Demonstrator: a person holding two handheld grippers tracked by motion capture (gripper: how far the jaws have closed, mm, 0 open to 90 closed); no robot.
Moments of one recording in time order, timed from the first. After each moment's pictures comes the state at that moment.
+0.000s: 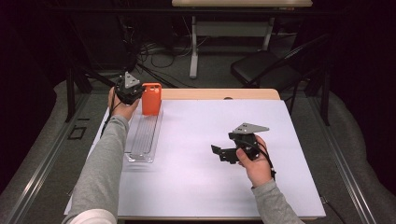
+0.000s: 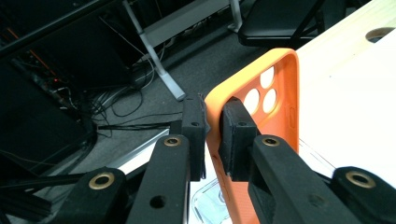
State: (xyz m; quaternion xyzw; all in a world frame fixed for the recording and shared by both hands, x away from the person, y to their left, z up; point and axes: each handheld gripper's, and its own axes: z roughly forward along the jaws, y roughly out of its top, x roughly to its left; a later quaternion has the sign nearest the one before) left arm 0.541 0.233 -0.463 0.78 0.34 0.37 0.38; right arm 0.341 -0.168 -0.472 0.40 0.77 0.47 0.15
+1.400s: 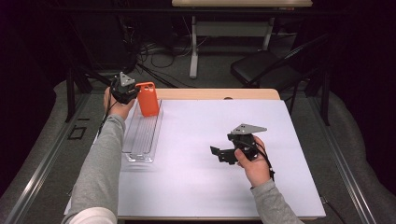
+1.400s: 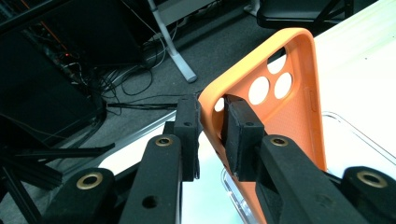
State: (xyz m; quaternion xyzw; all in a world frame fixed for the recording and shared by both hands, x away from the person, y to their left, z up) left arm 0.549 0.251 -0.468 0.77 0.39 0.36 0.35; right arm 0.343 -0.165 -0.477 0.40 0.77 0.47 0.15
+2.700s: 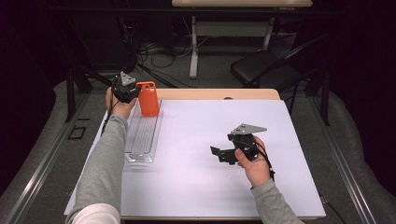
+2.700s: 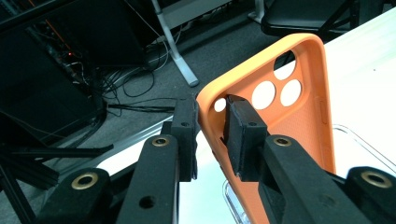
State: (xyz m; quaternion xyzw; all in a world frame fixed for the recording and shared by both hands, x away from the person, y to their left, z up) left arm 0.556 0.249 -0.473 0.76 0.40 0.36 0.36; right arm 0.343 -0.166 -0.478 0.40 0.78 0.46 0.15
